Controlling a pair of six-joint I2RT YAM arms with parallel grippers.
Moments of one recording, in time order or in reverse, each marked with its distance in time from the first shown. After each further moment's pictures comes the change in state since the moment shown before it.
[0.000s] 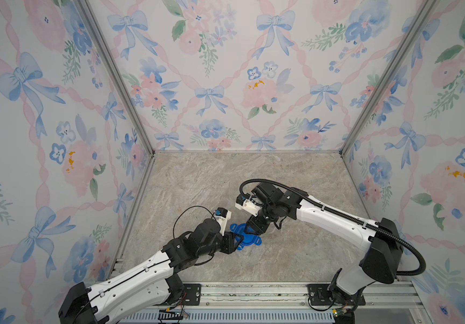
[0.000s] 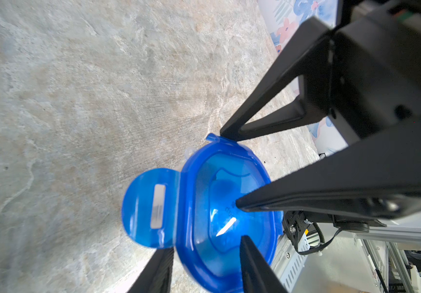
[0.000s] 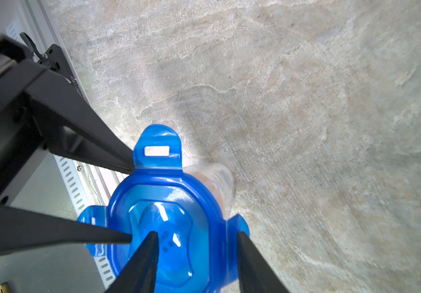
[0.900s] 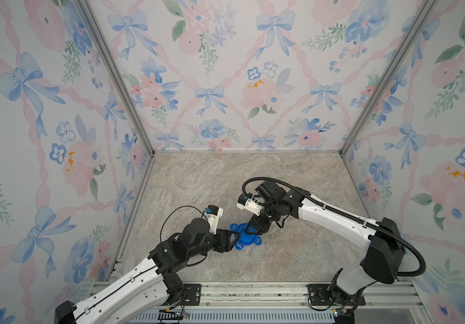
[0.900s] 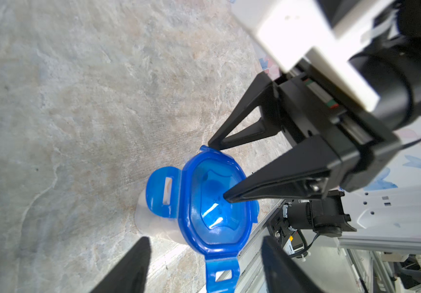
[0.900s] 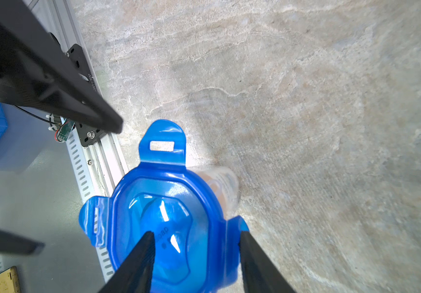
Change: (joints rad) left arm 0.050 -0.154 0.045 -0.119 0.023 -0.004; right arm -0.049 -0.010 -0.038 0.035 -0.083 -0.064
